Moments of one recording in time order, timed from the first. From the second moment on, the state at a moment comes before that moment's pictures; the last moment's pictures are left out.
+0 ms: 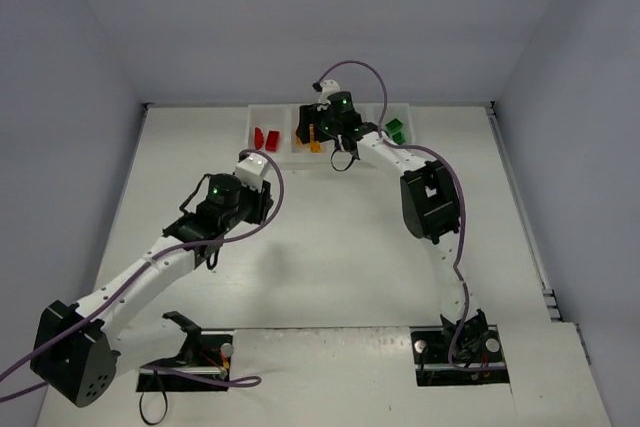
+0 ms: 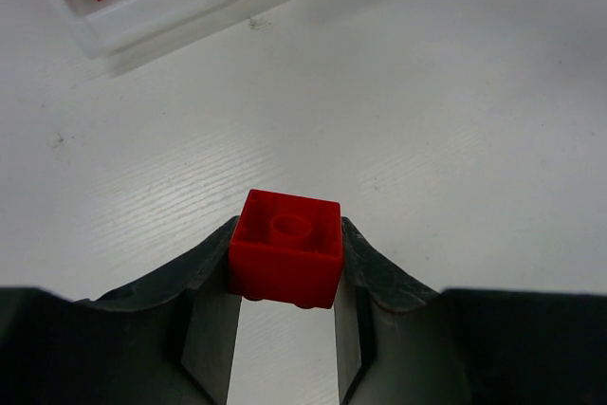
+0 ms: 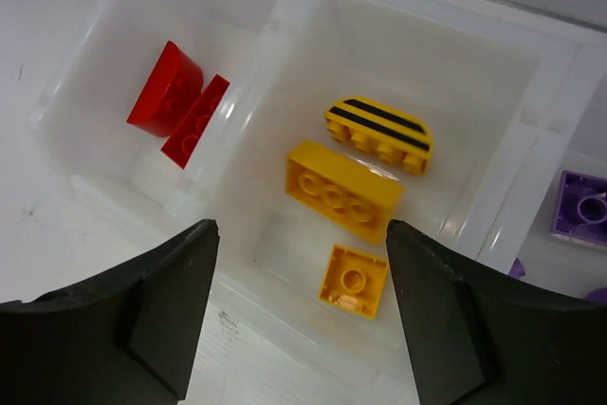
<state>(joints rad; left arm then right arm) -0.53 1.08 0.74 -0.14 -0.03 -0.07 0.48 2.35 1.91 -0.04 -0.16 0.21</state>
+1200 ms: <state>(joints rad) -0.28 2.18 1.85 -0.20 0.03 0.03 0.48 1.11 0.89 -0.18 -0.06 0.26</state>
